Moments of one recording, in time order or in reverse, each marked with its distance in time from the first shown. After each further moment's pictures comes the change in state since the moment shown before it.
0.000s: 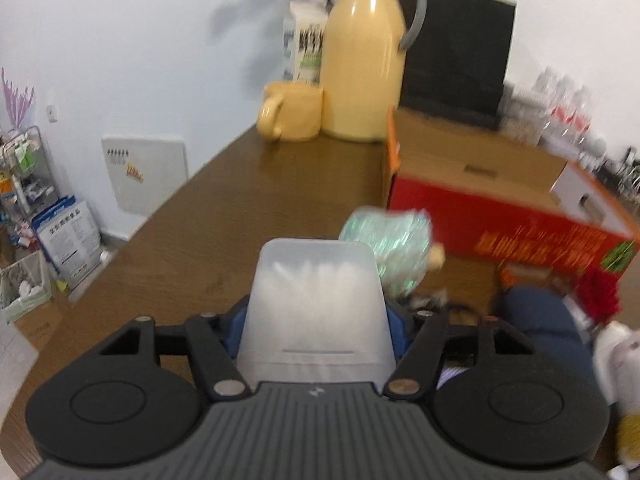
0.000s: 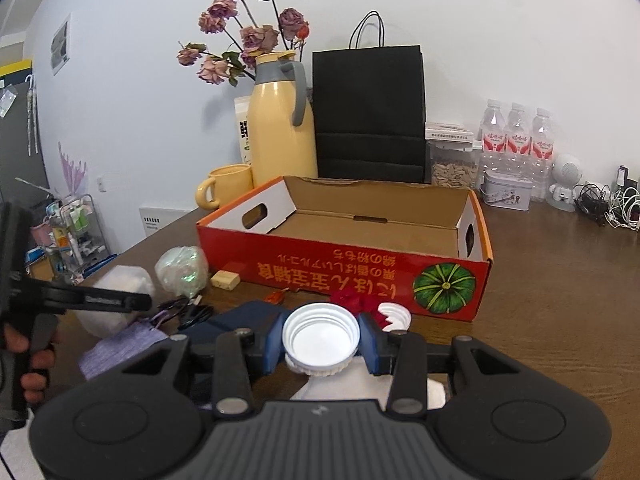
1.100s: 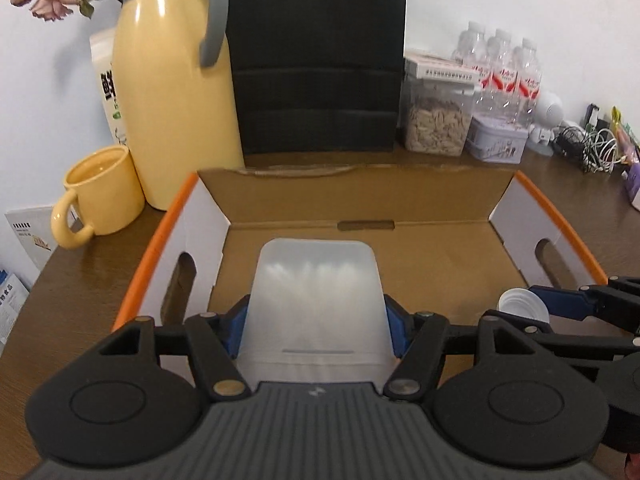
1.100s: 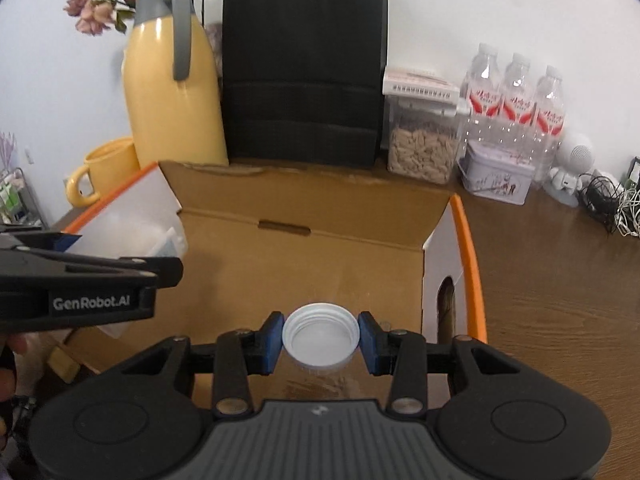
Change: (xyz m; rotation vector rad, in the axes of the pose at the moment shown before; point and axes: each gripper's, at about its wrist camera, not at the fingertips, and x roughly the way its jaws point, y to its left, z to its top) left arm 0.138 -0.166 0.104 0.206 0.085 -0.125; right arm 0.191 -0.072 0.092 0.013 0.213 -0.140
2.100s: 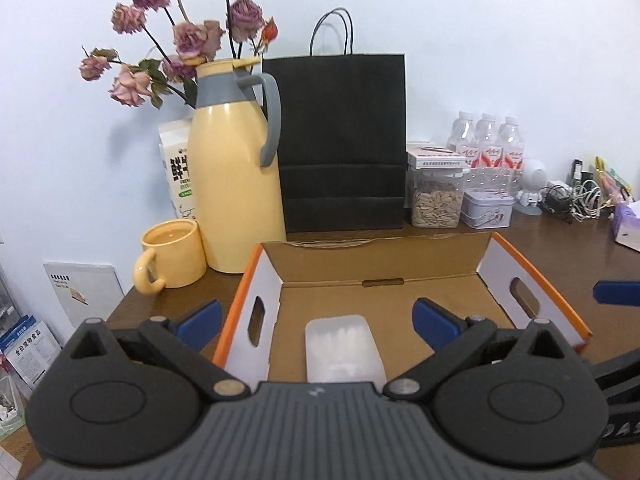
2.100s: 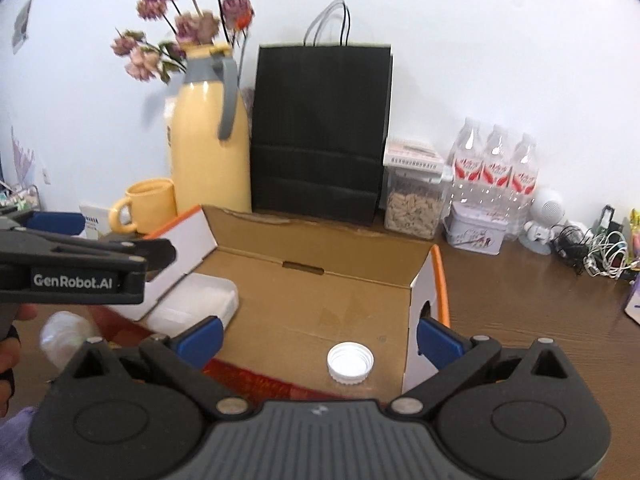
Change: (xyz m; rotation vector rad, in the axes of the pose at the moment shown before) left arm -0.124 0.017 -0.035 0.020 -0.277 0.064; right arm -0.103 0.017 -0.028 -0.050 -0.206 -0.007
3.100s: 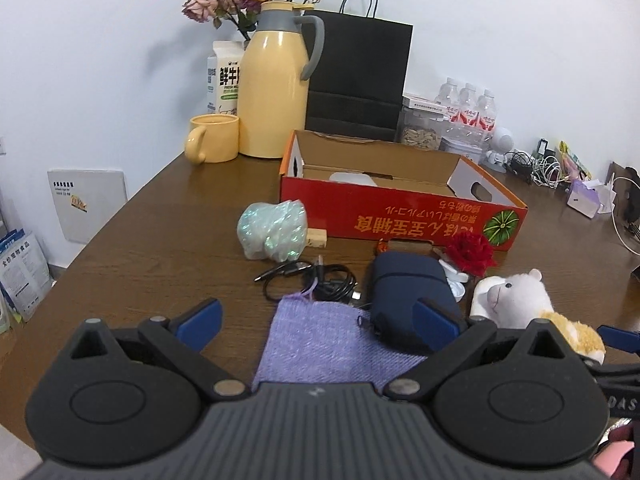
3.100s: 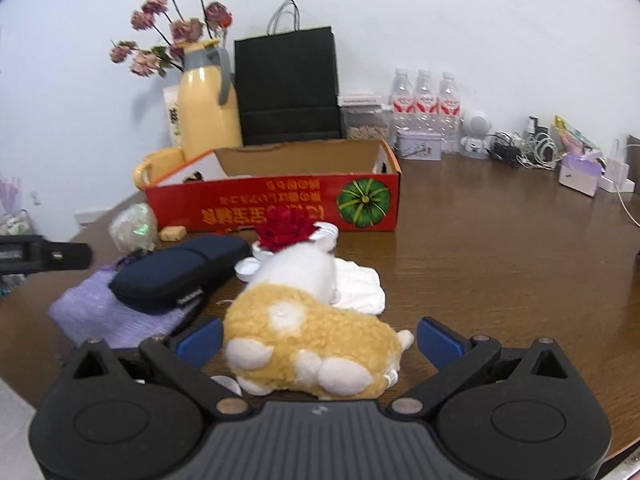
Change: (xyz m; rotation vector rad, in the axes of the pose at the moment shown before) left arm -0.128 0.063 -0.130 -0.136 0.119 -0.097; right arm -0.137 0.044 -0.159 0.187 0.029 -0.093
